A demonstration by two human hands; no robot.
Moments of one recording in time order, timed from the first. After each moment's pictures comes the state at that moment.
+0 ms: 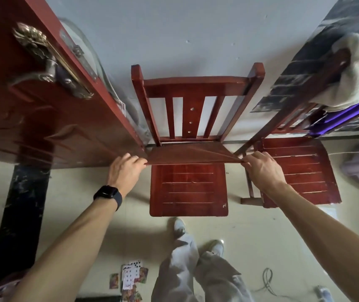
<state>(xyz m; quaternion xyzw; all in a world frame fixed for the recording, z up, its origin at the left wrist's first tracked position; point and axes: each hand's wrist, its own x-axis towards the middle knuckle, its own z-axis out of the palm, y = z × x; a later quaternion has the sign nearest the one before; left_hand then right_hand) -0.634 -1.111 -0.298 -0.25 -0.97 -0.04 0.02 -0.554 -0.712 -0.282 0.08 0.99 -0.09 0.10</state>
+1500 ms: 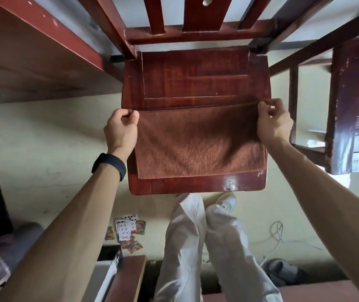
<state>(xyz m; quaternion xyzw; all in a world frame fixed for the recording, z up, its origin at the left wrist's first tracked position) -0.654 -1.072 -0.640 0.26 -0.87 -0.38 -0.18 -0.591 -0.743 -0.633 0.45 0.82 -0.35 0.09</state>
